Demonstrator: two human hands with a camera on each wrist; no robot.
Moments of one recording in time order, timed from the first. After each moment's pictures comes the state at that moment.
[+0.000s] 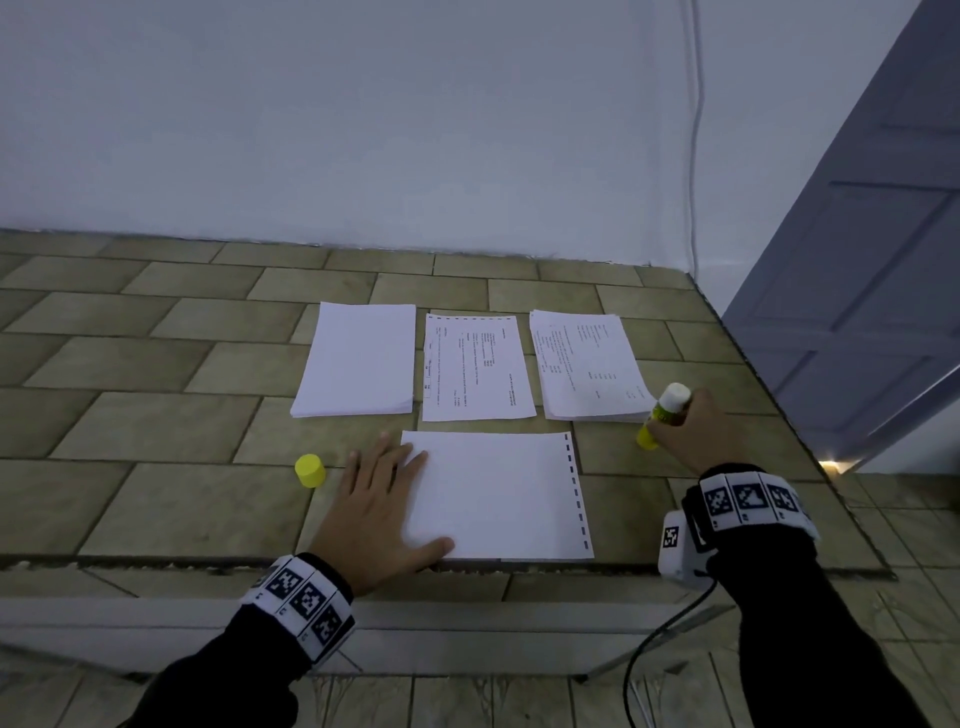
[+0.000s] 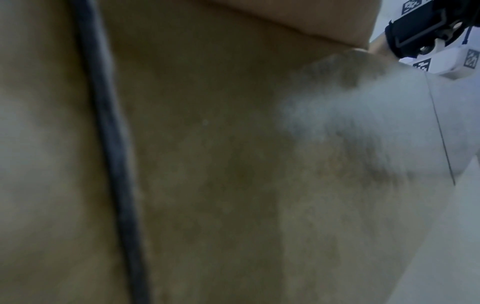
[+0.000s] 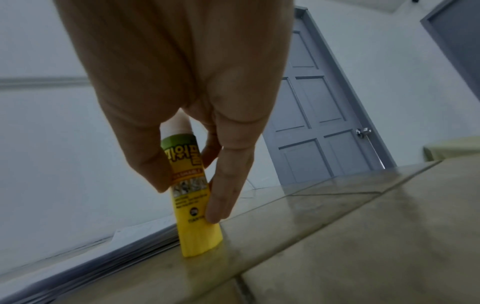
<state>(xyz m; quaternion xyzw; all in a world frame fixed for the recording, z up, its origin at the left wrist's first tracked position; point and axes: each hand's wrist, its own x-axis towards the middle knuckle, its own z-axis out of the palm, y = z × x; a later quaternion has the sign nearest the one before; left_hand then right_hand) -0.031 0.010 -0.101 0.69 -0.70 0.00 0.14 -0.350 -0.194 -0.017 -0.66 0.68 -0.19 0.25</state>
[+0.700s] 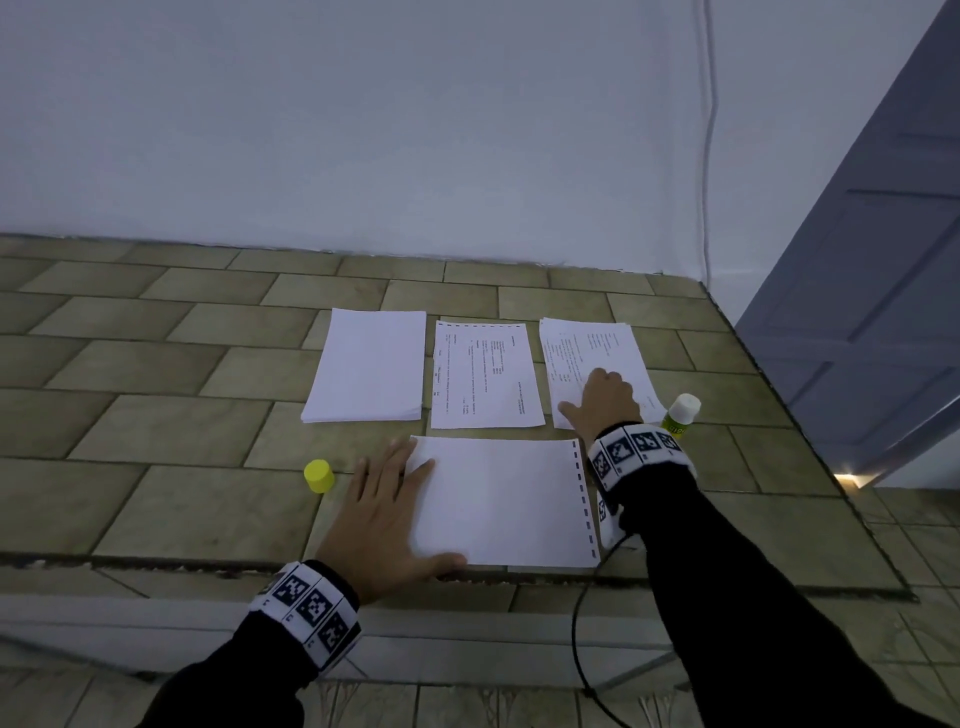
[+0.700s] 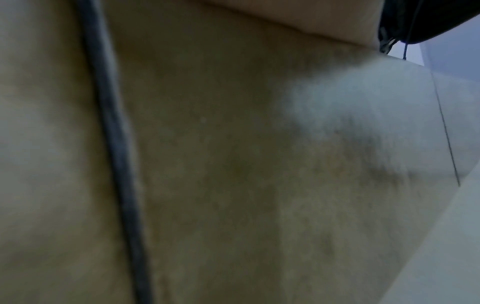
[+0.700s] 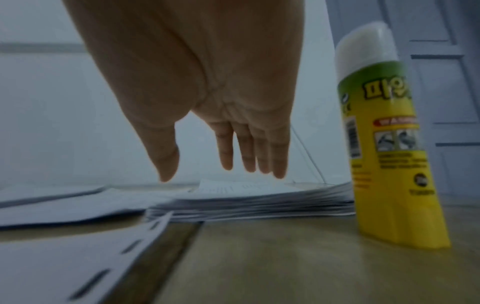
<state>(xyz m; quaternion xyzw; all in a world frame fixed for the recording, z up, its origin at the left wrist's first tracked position) -0.034 0.011 -0.092 0.71 -0.70 -0.05 0.11 -0.239 -0.206 -0.020 -0.75 0.64 -0.04 0.14</state>
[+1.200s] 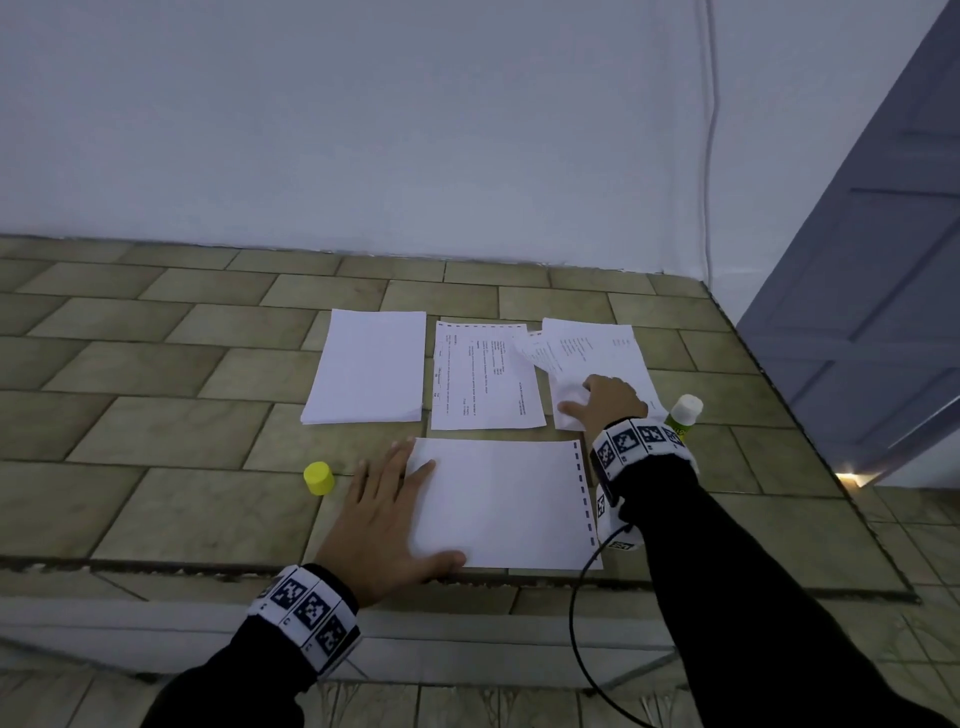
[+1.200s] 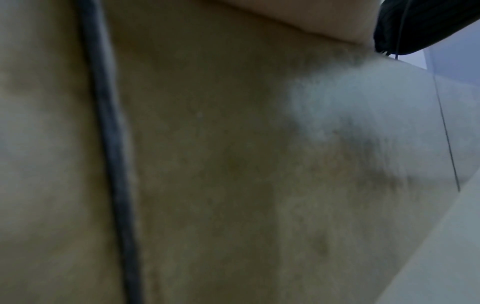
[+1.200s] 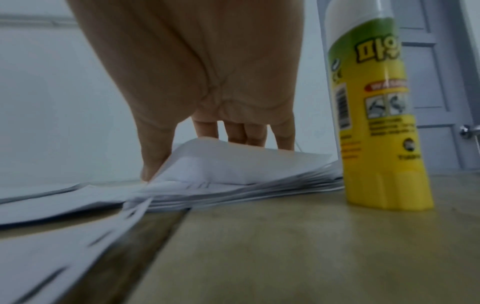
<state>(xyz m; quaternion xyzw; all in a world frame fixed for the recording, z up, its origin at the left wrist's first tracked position) -0.032 0.012 -0.092 0.71 -0.69 -0.06 0.12 -0.243 -0.220 -0.022 -0.76 0.63 -0.02 0.16</state>
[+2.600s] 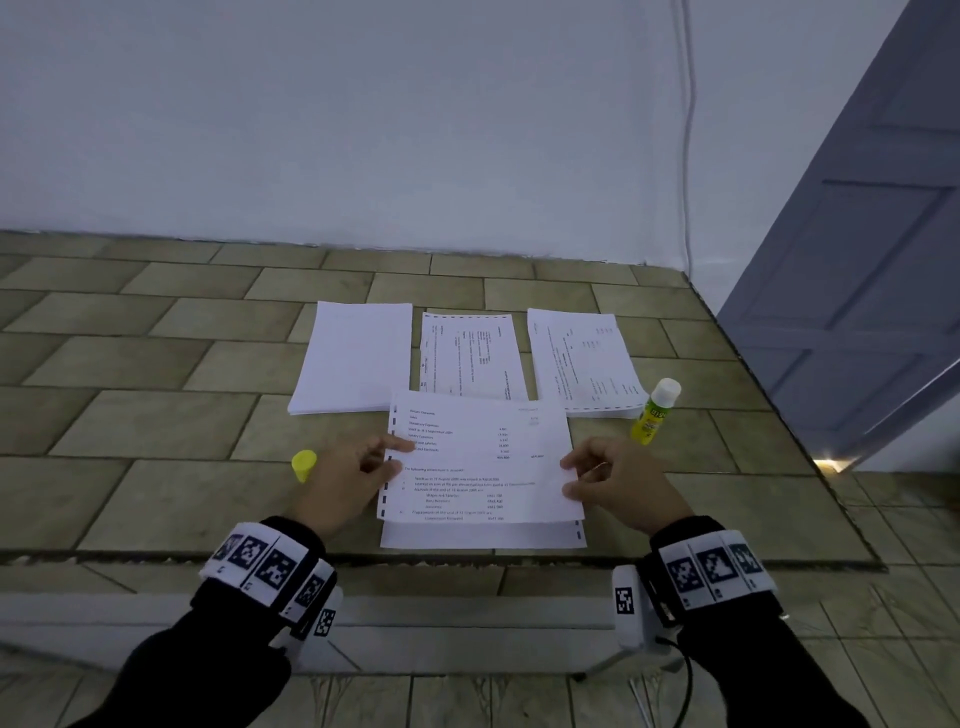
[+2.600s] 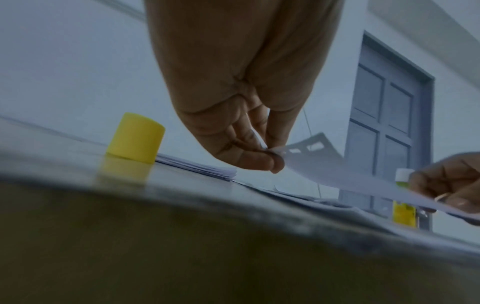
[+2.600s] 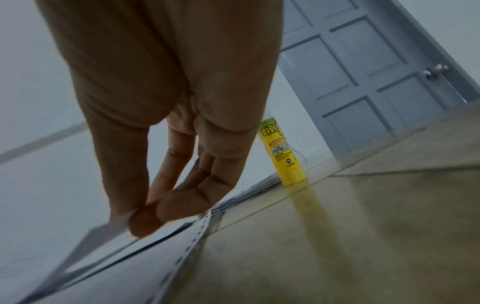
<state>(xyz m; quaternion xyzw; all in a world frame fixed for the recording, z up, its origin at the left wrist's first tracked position) -0.015 -0.003 -0.051 0.71 -0.50 -0.32 0.38 -0.315 -0.119 -0.023 -0.76 0.48 -0.18 0.41</state>
